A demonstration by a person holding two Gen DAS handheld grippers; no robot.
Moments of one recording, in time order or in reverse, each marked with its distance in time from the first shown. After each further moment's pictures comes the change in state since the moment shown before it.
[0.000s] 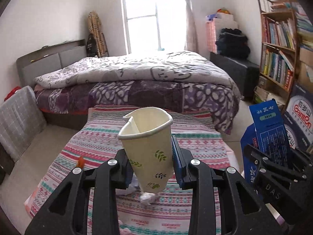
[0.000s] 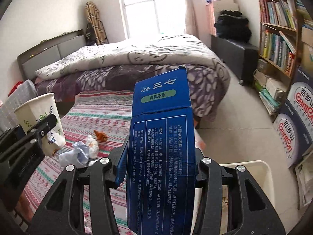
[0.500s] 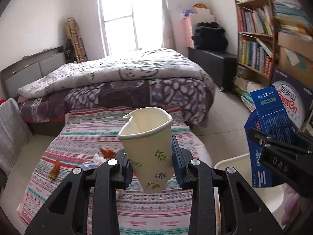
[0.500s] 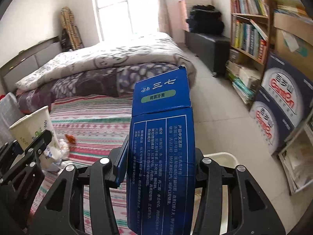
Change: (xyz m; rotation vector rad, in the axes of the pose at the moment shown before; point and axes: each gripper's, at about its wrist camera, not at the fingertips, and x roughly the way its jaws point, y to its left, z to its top) left arm -0.002 -0.077 -0.009 0.093 0.004 -0.116; right arm -0.014 -0.081 -0.003 0.100 0.025 -0.162
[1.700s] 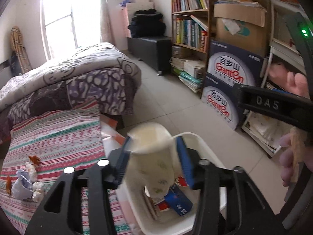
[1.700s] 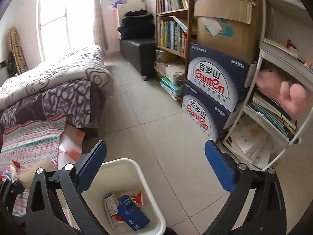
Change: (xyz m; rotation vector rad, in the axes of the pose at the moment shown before) left arm 0.003 -0.160 -0.021 0.191 0.068 -0.373; right arm -0.037 -0.157 -0.011 0.207 -0.073 -0.374
